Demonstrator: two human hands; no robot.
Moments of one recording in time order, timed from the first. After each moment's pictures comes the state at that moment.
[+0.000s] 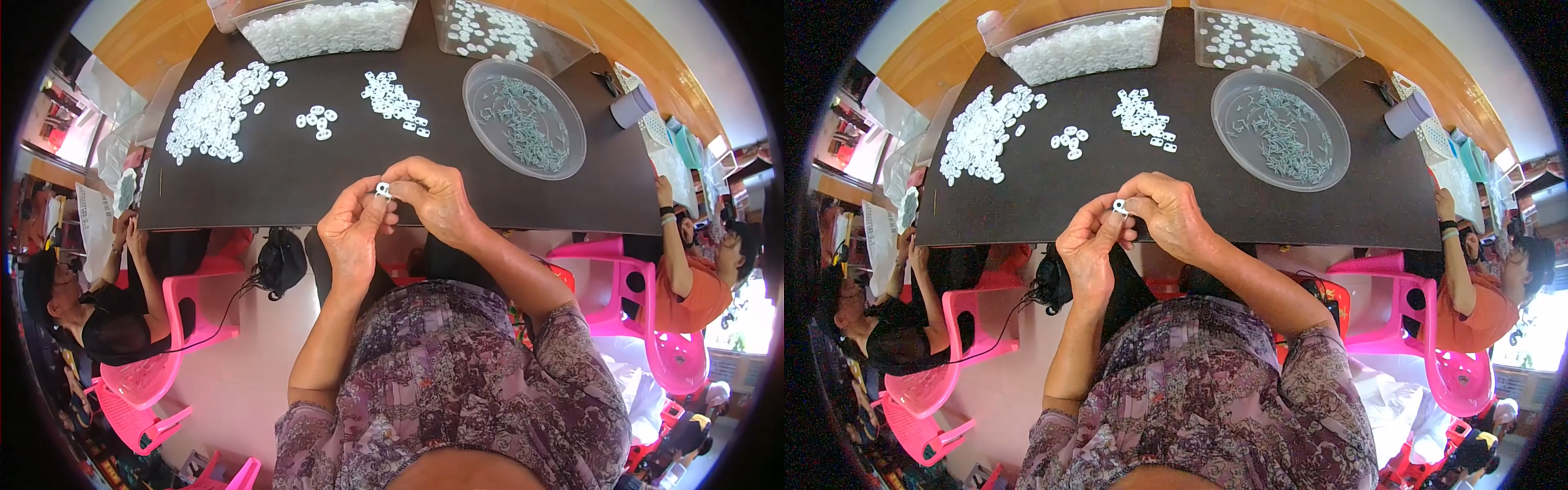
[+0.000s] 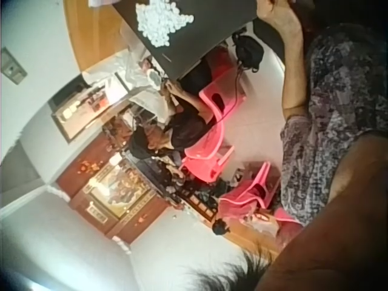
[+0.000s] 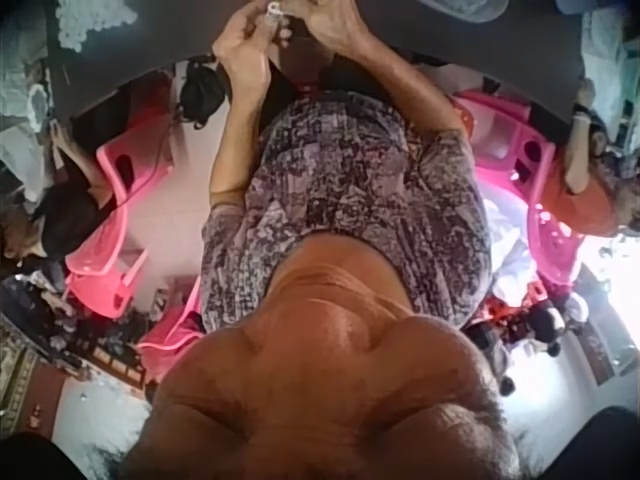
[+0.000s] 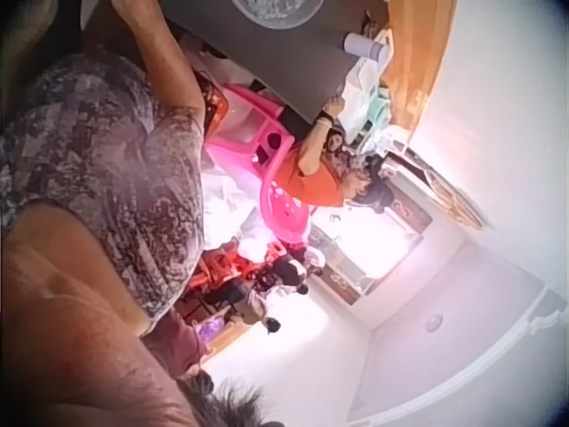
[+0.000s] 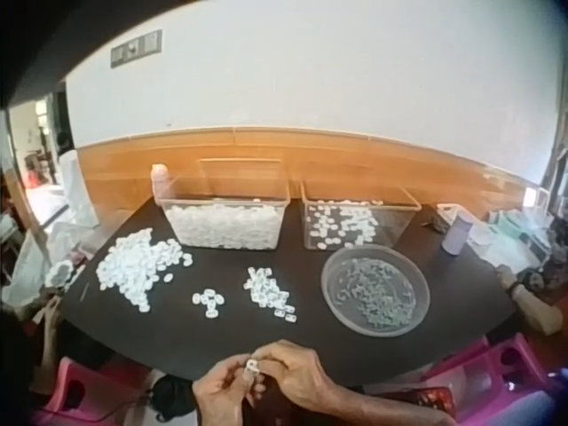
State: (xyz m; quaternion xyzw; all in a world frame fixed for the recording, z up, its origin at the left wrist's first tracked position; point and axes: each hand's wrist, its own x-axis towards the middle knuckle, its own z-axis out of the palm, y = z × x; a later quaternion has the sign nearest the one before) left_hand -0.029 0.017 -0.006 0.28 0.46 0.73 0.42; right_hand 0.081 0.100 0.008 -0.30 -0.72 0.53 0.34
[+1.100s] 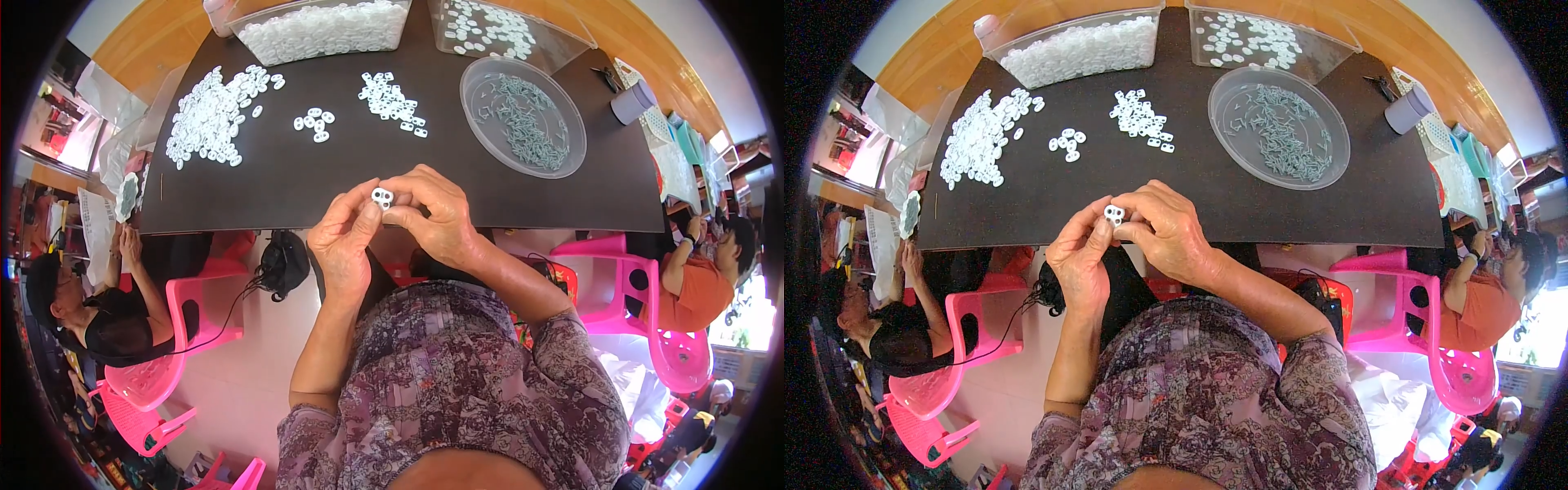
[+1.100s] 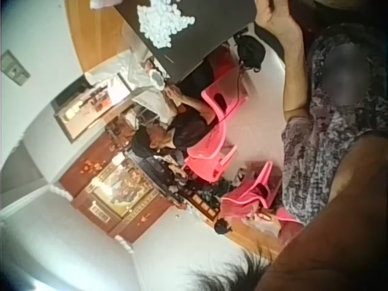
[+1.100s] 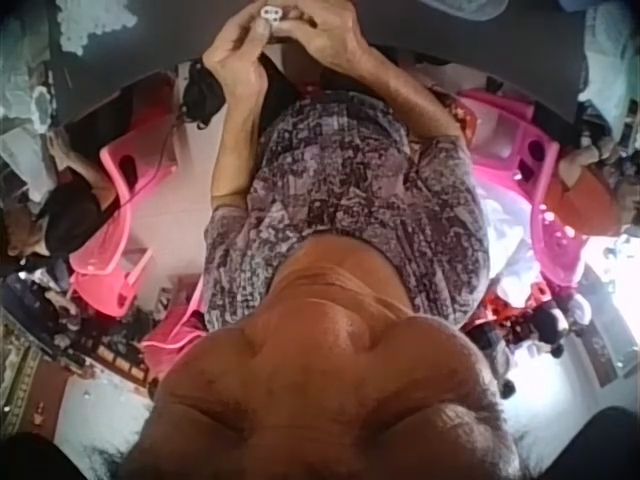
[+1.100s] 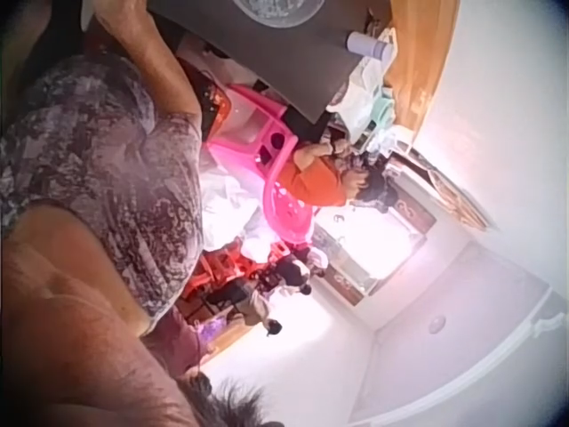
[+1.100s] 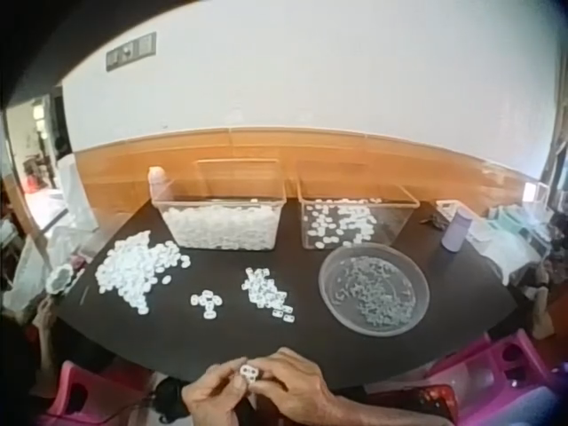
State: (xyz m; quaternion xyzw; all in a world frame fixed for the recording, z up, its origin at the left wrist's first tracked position) left_hand -0.032 0.008 -0.001 0.32 0.44 0.75 0.38; right_hand 0.083 0.083 0.016 -0.20 -0.80 0.34 0.45
